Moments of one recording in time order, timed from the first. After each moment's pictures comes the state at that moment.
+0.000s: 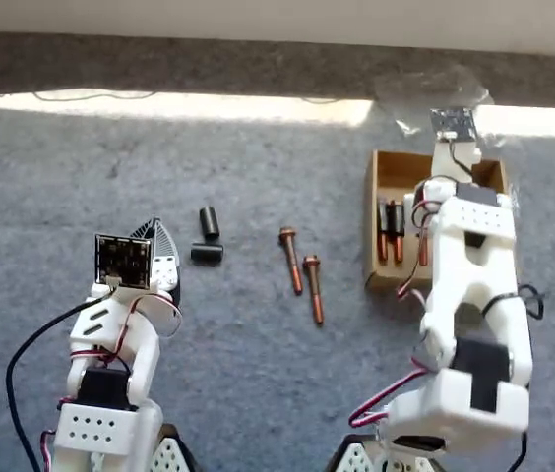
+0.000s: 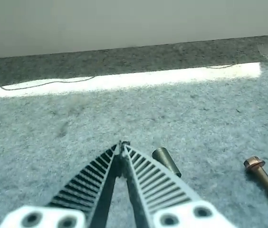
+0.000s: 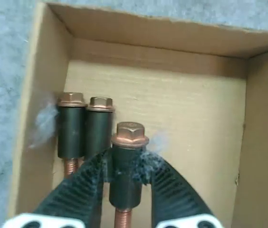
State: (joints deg) left arm -0.2 -91.1 93.8 24.4 1.6; right arm 8.0 3.3 18.2 47.4 16.7
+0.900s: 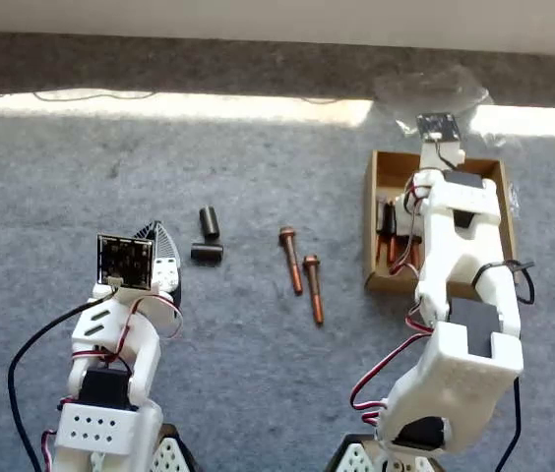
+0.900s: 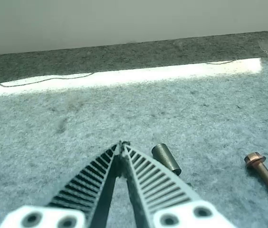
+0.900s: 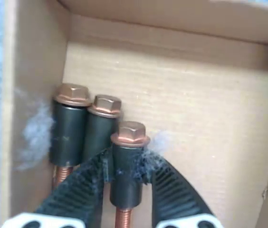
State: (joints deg) left arm -0.2 -91.1 94.9 24.4 1.5; right arm 4.2 14.9 8.4 53.1 16.7
